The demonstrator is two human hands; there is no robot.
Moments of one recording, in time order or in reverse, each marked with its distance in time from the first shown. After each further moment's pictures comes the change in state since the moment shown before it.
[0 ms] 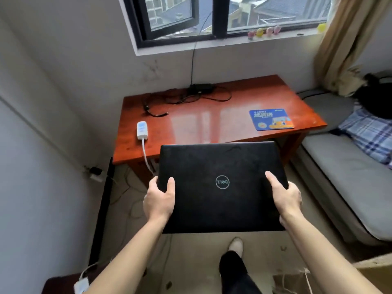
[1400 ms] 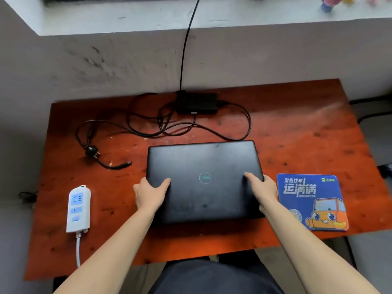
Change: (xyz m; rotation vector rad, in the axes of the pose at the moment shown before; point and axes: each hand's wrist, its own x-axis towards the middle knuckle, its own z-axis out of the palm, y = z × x) left_hand 0.481 0.153 0.300 0.282 -0.260 -0.487; right_hand 0.465 -0.221 0.345 -0.451 -0.141 0.192
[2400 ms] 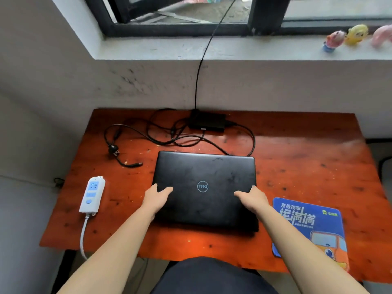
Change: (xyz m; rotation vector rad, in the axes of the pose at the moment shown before) left_hand -0.044 0.008 0.008 -0.170 -0.106 -0.063; right_hand 0.010 -0.034 -0.029 -0.533 -0.375 -0.191
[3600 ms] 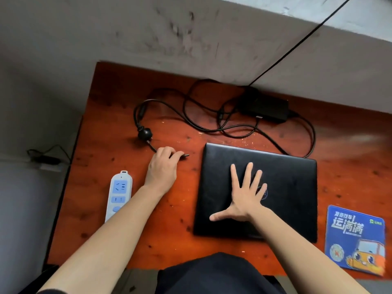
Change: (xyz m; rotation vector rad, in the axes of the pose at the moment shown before) left_hand 0.177 -0.032 -0.110 0.510 0.217 0.956; right_hand -0.016 -0.157 0.171 -0.707 -0.166 -0.194
